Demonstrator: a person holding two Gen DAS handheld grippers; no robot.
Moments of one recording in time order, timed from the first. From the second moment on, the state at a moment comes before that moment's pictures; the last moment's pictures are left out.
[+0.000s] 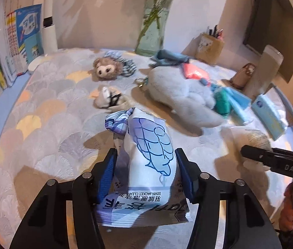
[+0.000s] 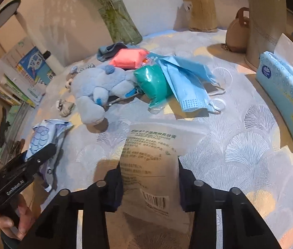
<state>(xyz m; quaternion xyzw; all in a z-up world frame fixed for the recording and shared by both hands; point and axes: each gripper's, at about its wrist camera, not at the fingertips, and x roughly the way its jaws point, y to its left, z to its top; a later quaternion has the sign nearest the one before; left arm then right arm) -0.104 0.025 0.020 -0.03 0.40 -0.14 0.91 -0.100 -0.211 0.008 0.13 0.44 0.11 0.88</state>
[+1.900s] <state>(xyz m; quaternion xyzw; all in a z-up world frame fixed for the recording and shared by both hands) -0.041 -0.443 0.110 0.15 0.31 -0.42 0.84 -0.071 -0.620 0.103 0.31 0.32 -0.09 0.89</state>
